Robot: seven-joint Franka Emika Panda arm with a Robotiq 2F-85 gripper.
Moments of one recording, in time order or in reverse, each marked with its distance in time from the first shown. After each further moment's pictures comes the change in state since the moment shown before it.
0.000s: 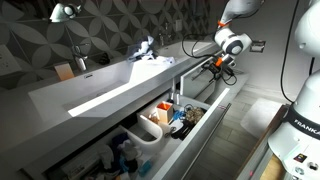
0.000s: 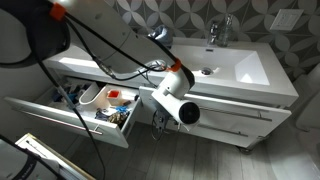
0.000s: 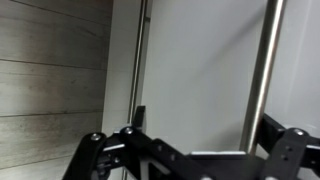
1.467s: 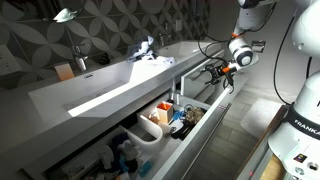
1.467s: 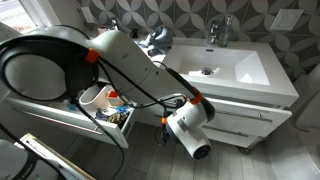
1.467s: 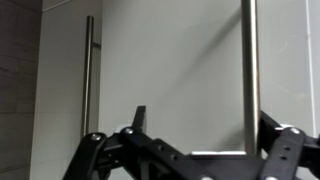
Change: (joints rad) arm -0.072 0.223 -0.108 0.192 0.196 -0.565 -0.201
